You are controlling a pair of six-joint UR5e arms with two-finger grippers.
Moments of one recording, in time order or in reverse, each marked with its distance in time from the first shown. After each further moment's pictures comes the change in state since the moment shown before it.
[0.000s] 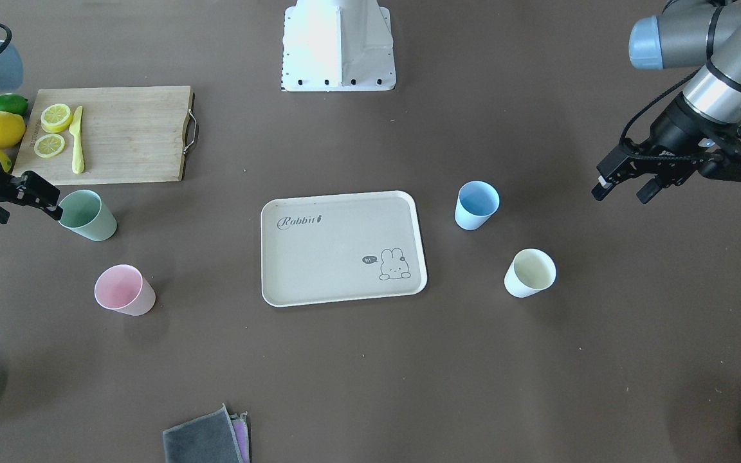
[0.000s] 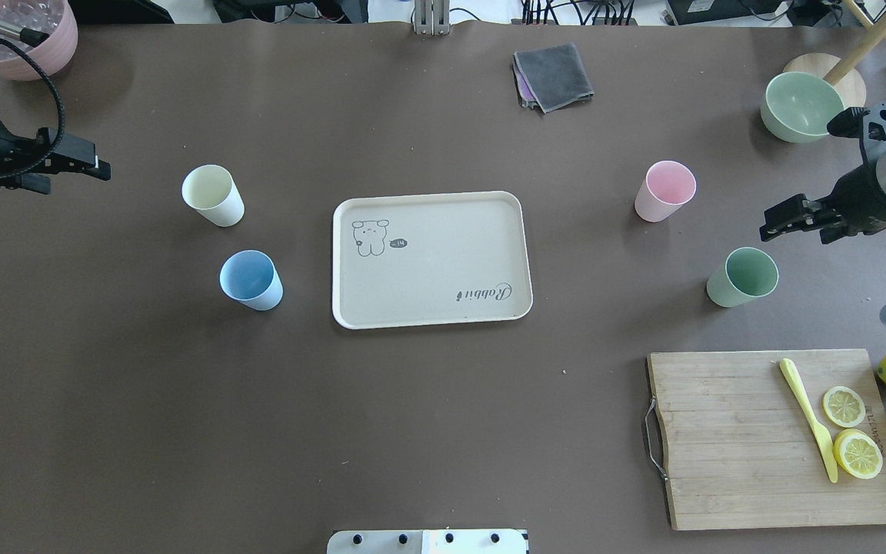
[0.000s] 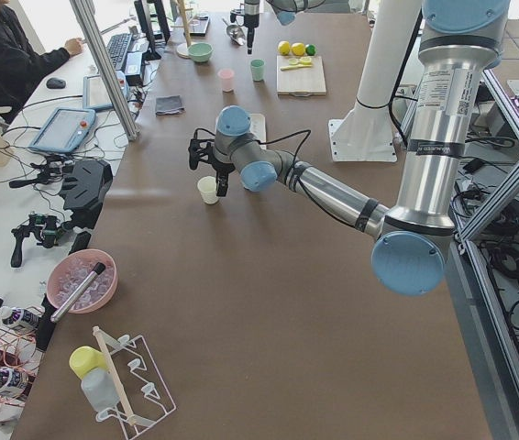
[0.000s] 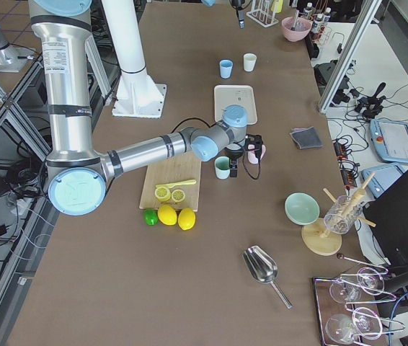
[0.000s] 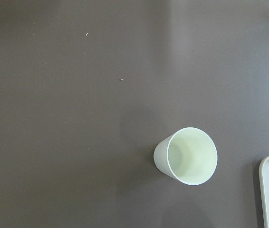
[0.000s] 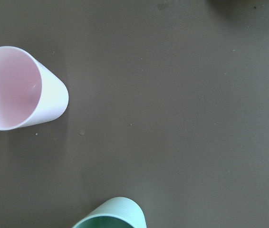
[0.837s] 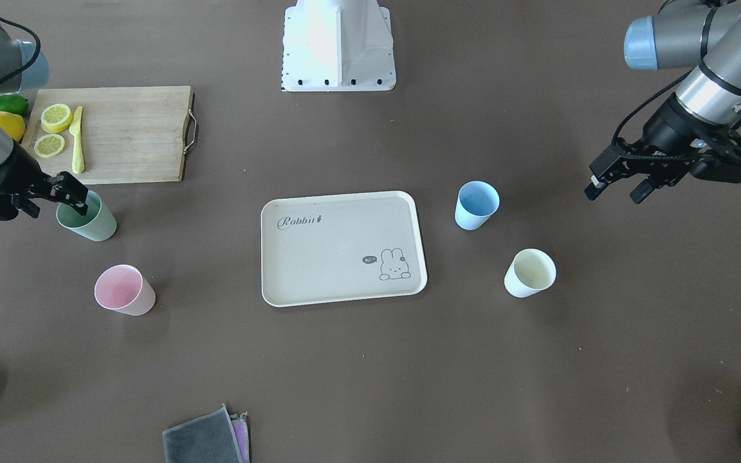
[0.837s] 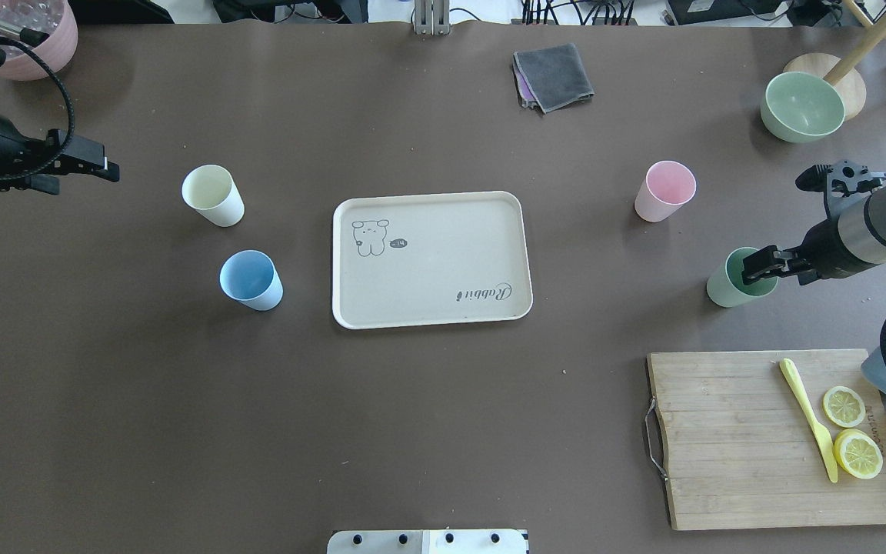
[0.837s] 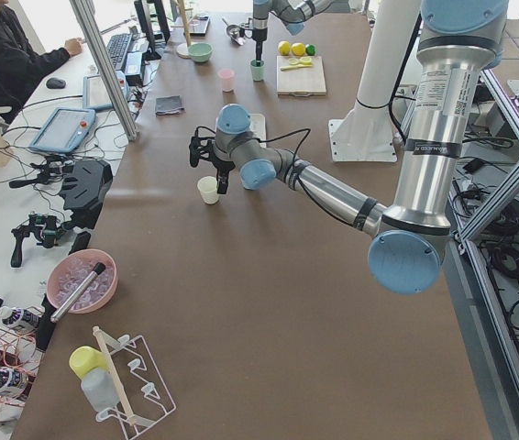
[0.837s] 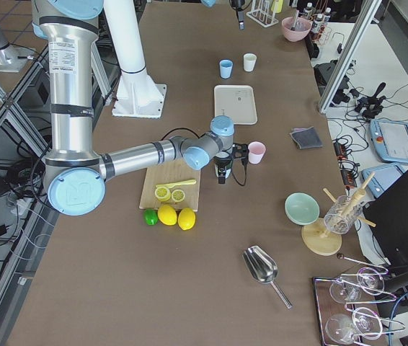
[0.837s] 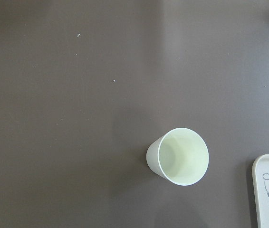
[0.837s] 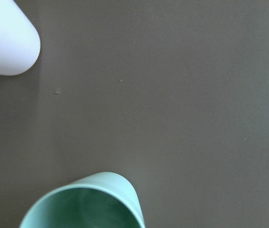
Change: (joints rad) left arm 0.012 -0.011 0.001 0.001 0.000 0.000; right arm -0.111 -0.039 -0.033 0.084 -0.077 0.065
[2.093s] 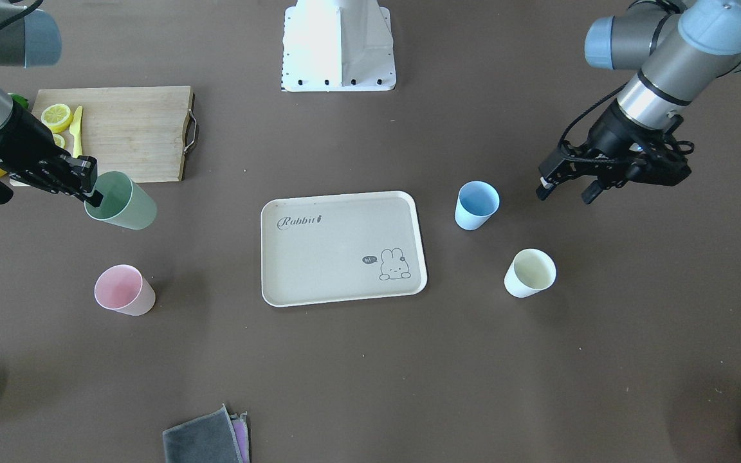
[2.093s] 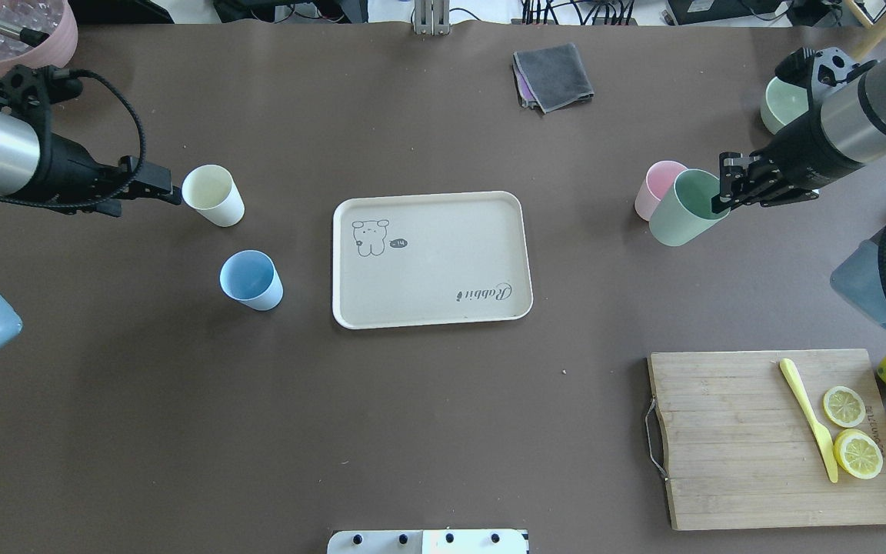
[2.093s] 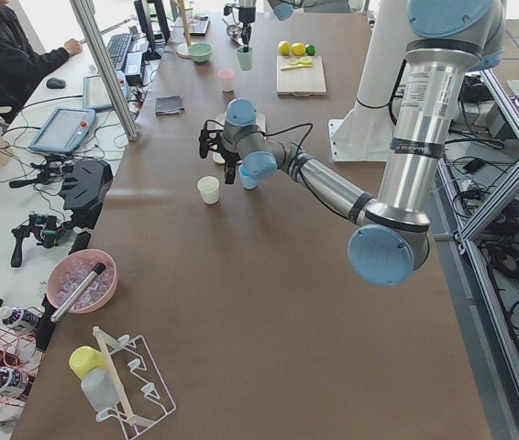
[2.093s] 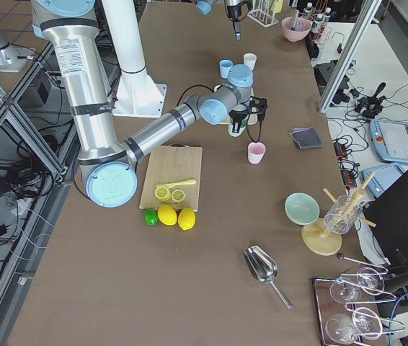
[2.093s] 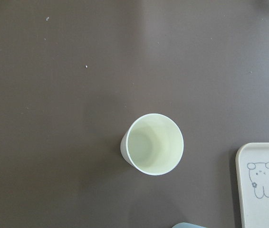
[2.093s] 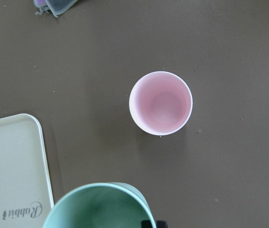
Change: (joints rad) left arm 0.166 -0.064 -0.003 0.000 0.112 -0.123; right arm 0.108 0.239 0.164 -0.286 0.163 0.156
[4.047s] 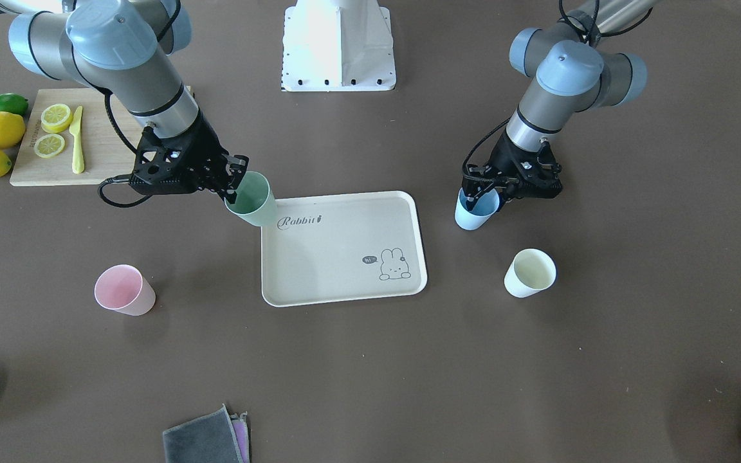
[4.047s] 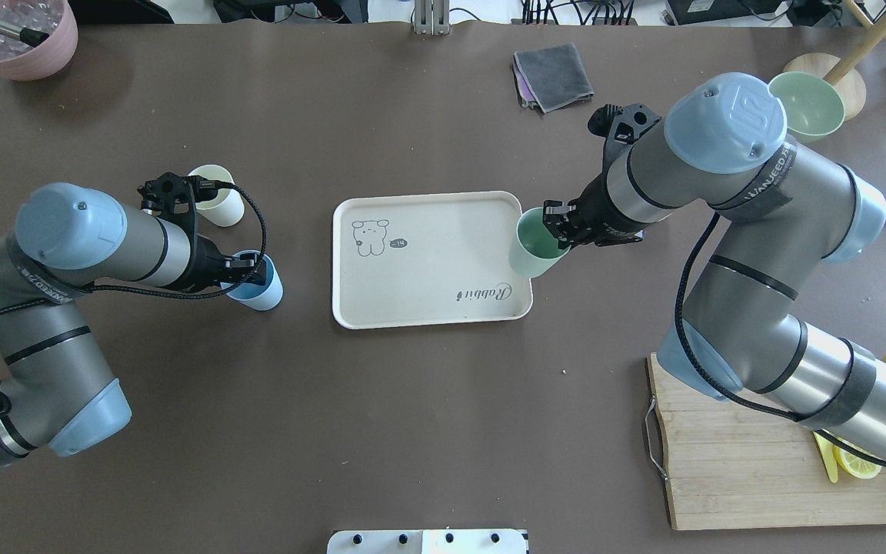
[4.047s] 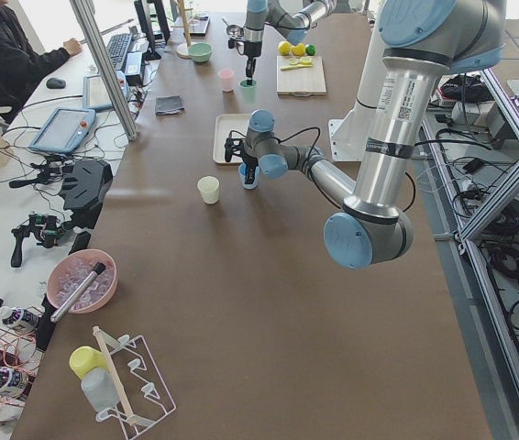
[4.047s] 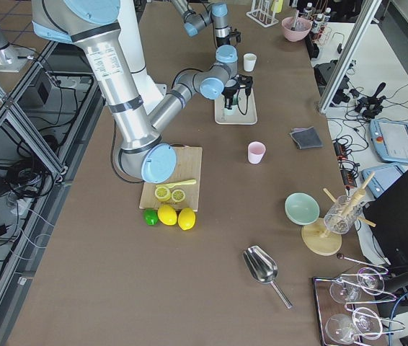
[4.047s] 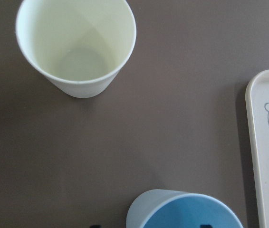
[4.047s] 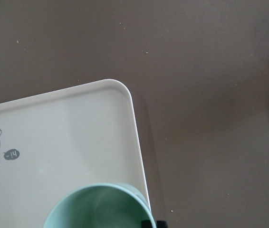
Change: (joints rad) left arm 0.249 -0.073 0.121 -0.011 0.210 -0.056; right arm -0.308 0.238 -0.082 -0.018 -0.280 0.223
